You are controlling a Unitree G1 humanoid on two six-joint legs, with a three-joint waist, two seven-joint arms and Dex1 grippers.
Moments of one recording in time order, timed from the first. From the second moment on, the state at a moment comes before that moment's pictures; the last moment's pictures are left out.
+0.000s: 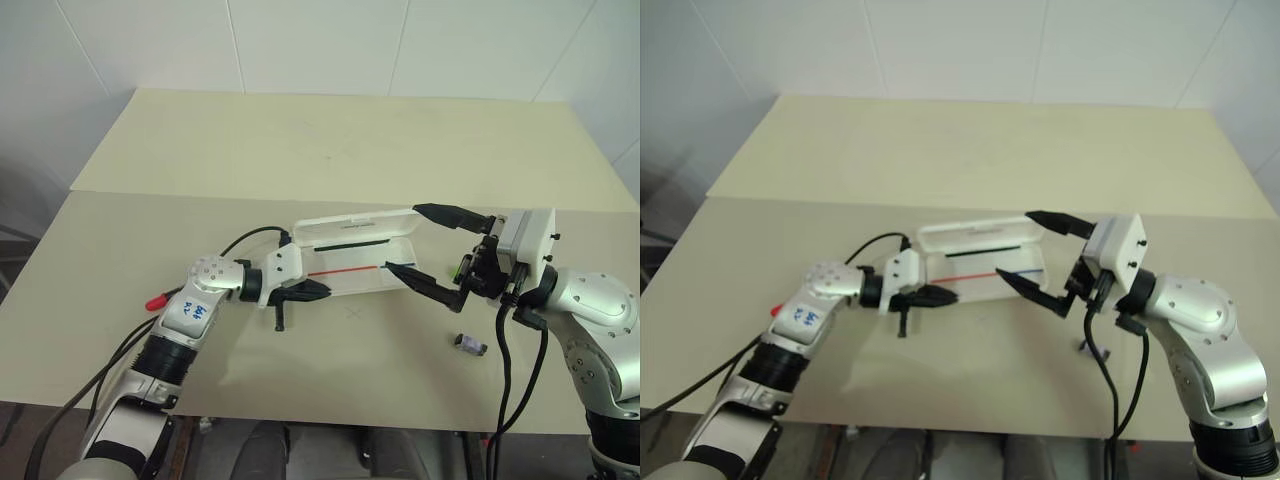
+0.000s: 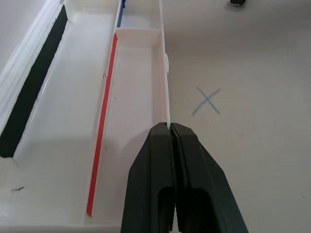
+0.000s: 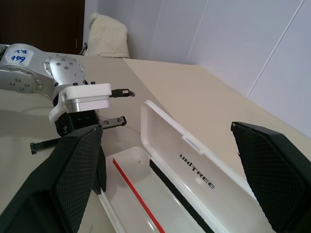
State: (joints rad) left arm -0.55 0.48 -0.26 0.12 -0.12 0.21 -1.08; right arm -0.23 -0.68 -0.15 -0.52 0.56 0.30 0.84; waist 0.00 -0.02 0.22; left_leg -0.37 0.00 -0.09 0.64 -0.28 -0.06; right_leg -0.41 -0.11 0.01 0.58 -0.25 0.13
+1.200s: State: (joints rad) left arm -0.47 0.55 -0.29 -0.05 -0.16 0.30 -1.15; right arm 0.07 -0.82 -0.35 -0.61 0.64 0.36 0.90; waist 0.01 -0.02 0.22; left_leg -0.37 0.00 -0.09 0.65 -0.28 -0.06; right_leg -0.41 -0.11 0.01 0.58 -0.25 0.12
